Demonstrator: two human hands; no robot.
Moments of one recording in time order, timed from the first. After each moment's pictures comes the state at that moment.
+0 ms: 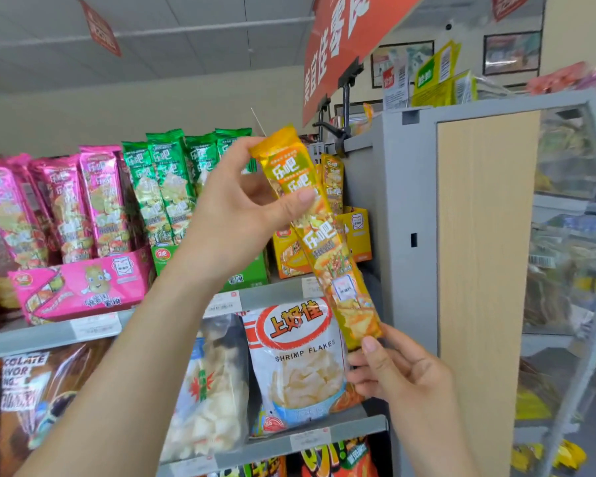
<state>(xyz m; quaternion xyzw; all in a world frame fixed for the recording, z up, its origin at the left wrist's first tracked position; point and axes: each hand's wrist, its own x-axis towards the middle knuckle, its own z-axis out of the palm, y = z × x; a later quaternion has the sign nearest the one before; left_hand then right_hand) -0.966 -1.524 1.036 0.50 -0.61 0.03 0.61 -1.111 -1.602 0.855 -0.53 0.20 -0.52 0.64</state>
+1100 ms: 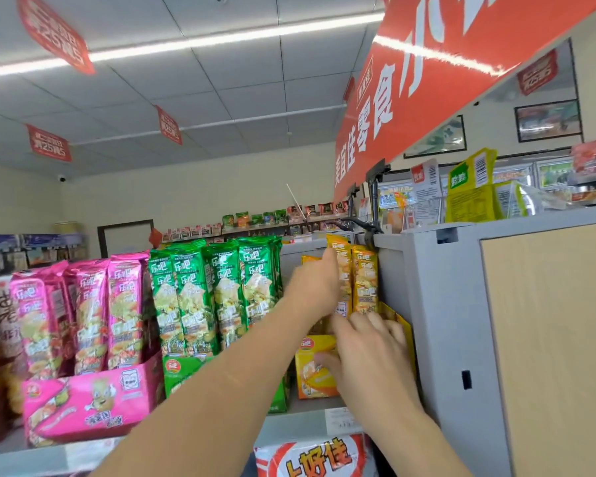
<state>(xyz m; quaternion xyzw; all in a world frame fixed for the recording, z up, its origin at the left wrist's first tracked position) -0.904 -1.687 1.072 0.83 -0.49 0.24 0.14 -1.014 -1.680 0.980 -0.87 0.27 -0.42 -0.05</state>
